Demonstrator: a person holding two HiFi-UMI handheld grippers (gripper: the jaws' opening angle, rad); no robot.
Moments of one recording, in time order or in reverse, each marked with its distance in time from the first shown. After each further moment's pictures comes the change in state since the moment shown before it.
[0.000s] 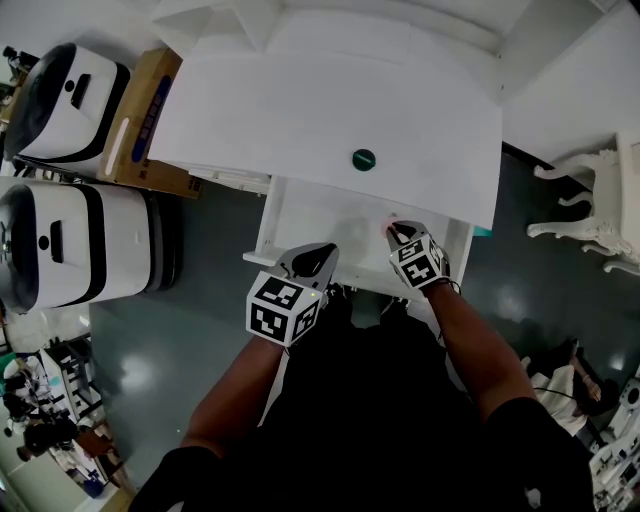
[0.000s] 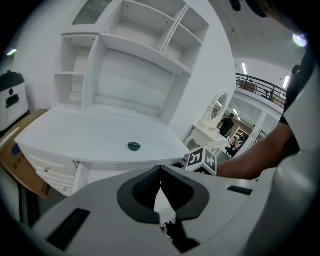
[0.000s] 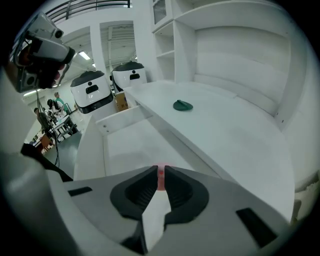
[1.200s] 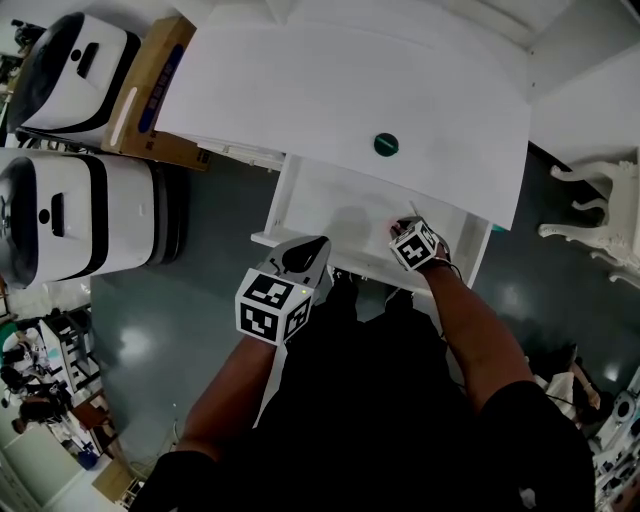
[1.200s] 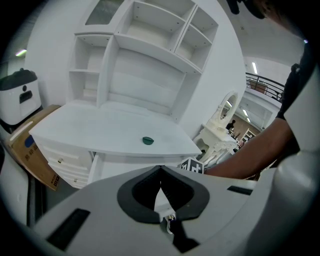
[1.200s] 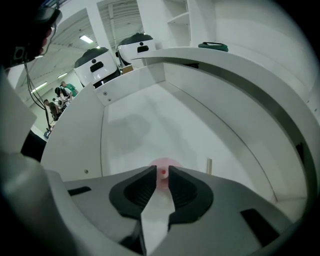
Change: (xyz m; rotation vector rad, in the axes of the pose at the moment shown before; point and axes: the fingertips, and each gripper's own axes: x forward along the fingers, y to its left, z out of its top) left arm -0.023 0.035 -0.023 -0.058 0.019 0.087; right arm 0.082 0.028 -0.063 -0.084 0.241 0.127
